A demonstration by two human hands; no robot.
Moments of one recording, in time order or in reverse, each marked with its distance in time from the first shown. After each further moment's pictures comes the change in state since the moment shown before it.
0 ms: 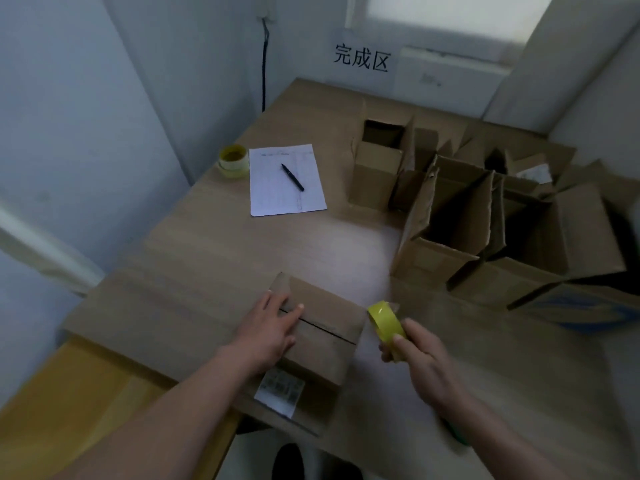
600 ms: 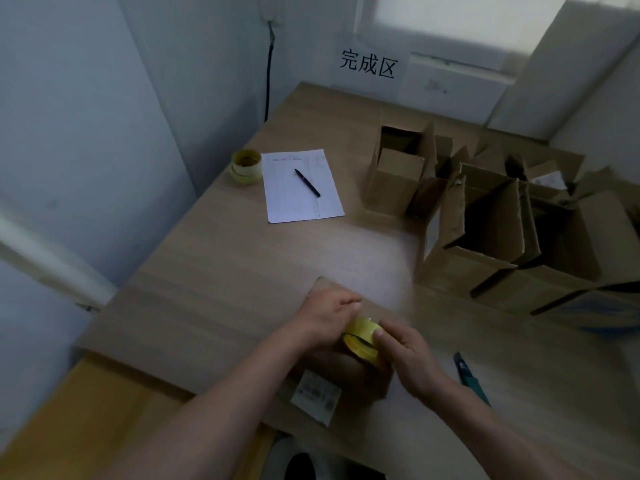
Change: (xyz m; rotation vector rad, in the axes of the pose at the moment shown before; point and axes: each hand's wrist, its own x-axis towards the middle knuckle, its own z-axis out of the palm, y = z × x) left_hand 0.011 0.021 -0.063 -0.786 0.061 0.170; right_hand 0.030 -0.029 0.081 0.011 -0.135 -0.017
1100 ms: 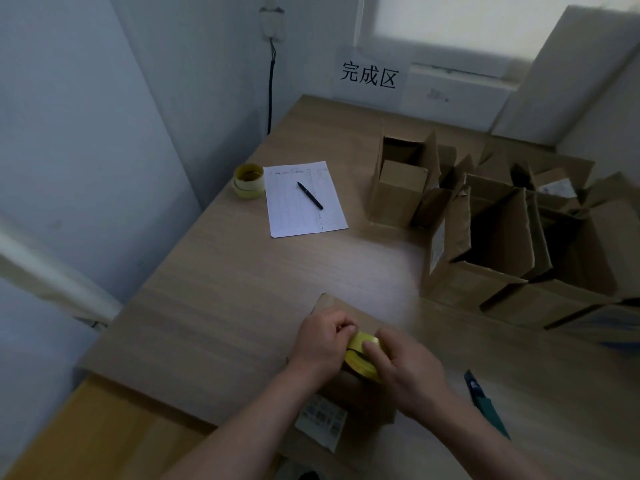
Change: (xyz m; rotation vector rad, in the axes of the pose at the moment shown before) left_hand -0.005 -0.012 0.019 0.067 0.366 0.108; right_hand 0.010 -0.015 0.003 -0.706 0.087 0.004
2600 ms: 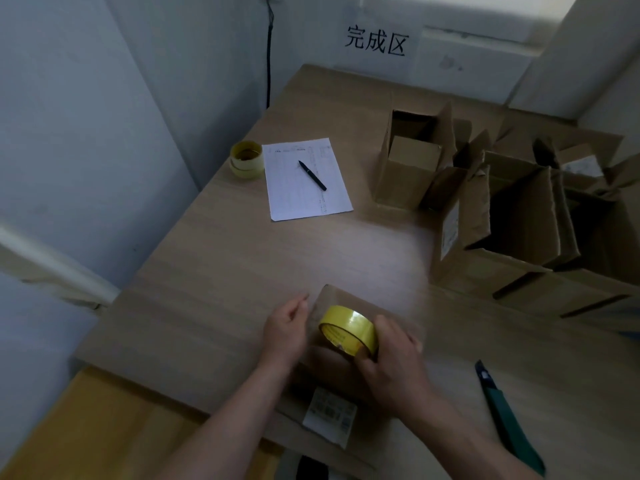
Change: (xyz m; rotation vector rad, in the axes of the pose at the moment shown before) left_hand 0.003 -0.088 0.006 -0.310 0.225 -0.490; right_hand 0.015 0.003 0.048 -0.012 0.061 0.014
